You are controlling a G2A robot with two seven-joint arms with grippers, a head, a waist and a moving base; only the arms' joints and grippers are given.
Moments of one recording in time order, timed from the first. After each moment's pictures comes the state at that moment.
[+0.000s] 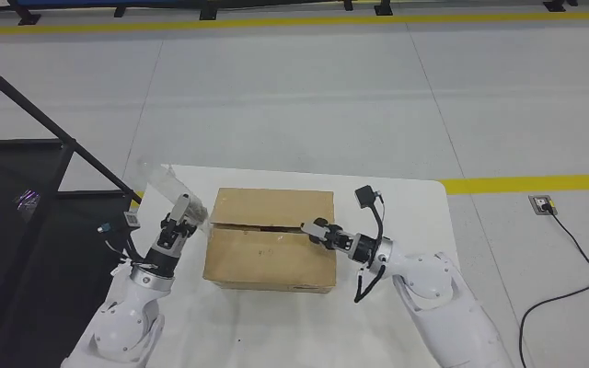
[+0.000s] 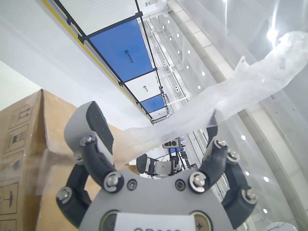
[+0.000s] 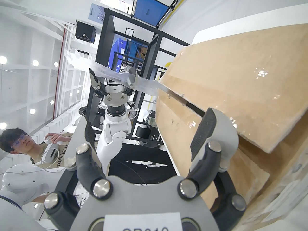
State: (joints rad) left arm 1.25 -1.04 -1.40 -1.71 -0.20 -0.40 -0.08; right arm -0.92 -1.31 1.20 -1.49 -0.01 -0.27 0.76
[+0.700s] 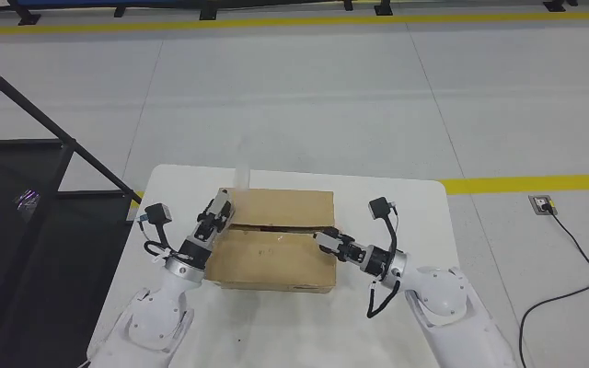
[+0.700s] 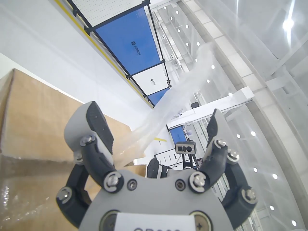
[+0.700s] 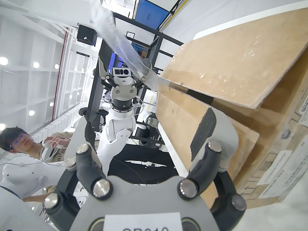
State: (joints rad) left arm 1.14 -1.09 -1.25 -1.66 -0.08 -0.31 0.00; right arm -1.02 -1.28 1.26 -1.56 0.00 -0.29 0.77
